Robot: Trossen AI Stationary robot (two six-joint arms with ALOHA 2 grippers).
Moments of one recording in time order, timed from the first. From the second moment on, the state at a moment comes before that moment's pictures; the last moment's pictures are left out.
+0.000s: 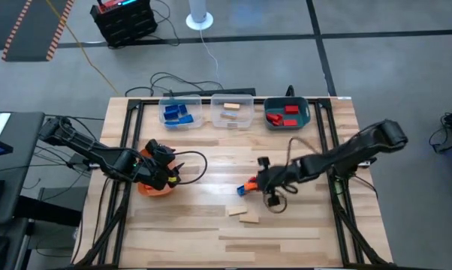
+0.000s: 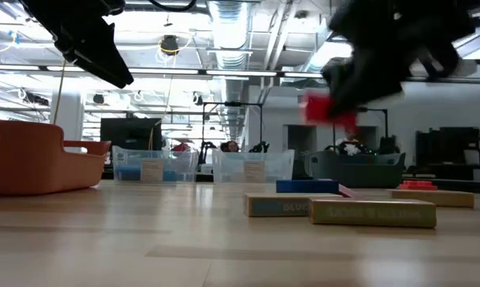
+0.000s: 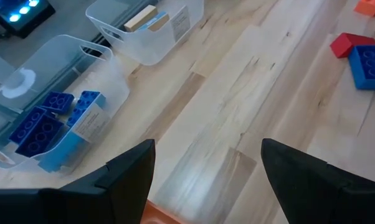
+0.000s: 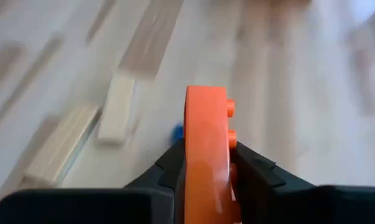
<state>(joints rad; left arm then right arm) -0.40 1.07 0.81 -0.75 -0.82 -0.72 0.25 1.40 0.69 0.01 0.14 -0.07</state>
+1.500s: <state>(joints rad) -0.21 1.45 0.82 0.20 -0.47 -0.11 0.08 1.64 0.97 0.40 0.01 -0.35</state>
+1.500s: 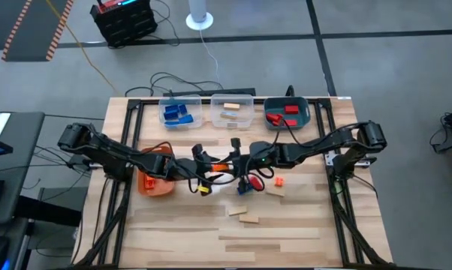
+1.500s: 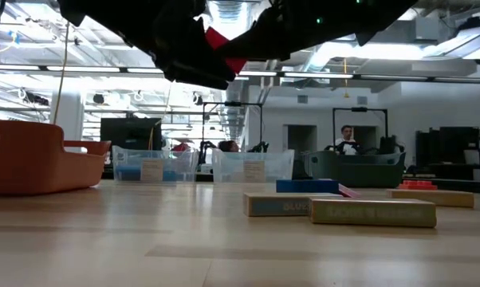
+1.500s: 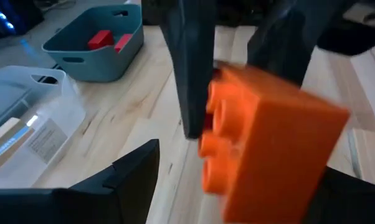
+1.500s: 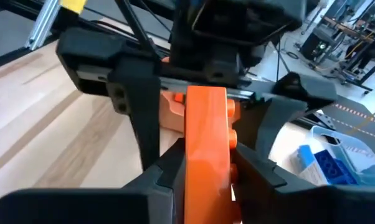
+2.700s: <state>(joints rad) -0.21 1.42 0.83 0.20 -0.41 -0.11 0.08 1.57 0.96 0.24 0.02 -0.29</state>
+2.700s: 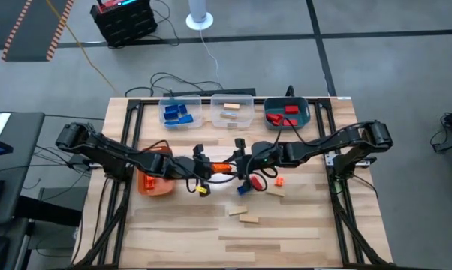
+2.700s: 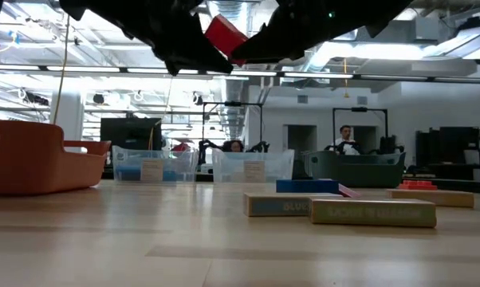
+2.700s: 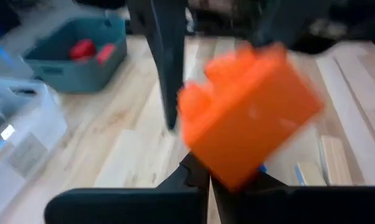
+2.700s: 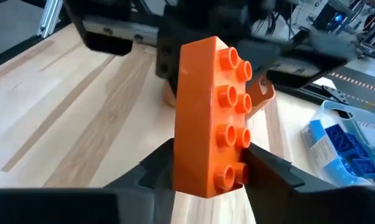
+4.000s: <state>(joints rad) -0.31 1.42 0.83 0.22 -0.62 0.24 0.08 1.57 0.96 0.12 0.03 -0.24</state>
